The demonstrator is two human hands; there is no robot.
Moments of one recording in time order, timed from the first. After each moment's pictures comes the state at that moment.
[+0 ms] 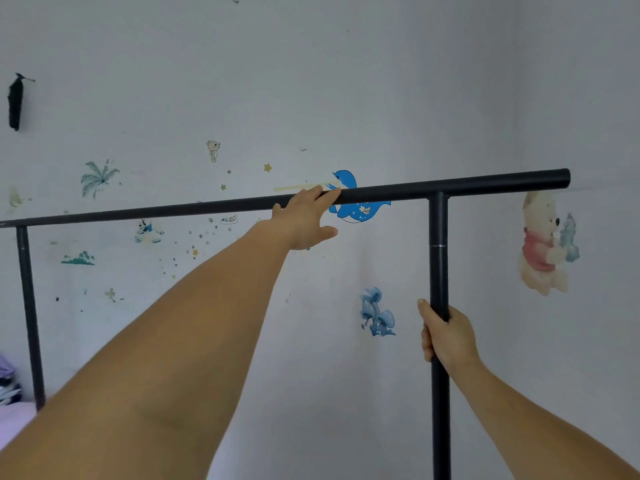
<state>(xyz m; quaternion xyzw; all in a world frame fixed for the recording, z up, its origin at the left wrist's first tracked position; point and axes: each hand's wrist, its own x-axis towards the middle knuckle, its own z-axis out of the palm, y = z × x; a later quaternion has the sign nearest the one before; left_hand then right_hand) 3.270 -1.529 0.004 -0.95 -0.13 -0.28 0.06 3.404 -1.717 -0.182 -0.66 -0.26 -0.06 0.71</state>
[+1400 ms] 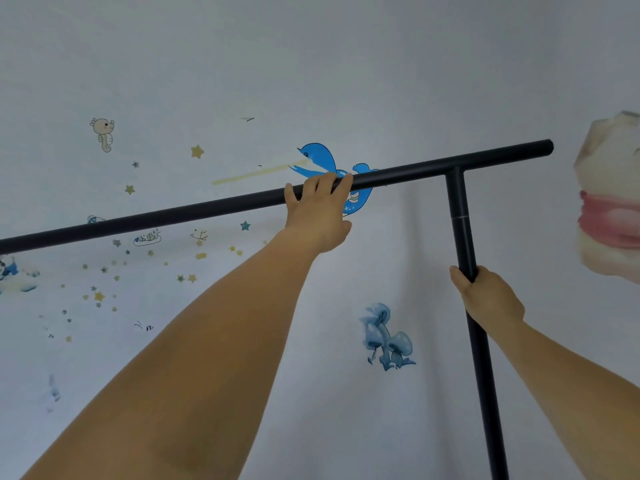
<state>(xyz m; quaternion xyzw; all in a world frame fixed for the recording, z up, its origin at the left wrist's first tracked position) 3.501 -1.409 -0.009 -0.91 -0.03 -0.39 0.16 3.626 -1.620 -0.170 -0.83 -0.08 -0.25 0.49</state>
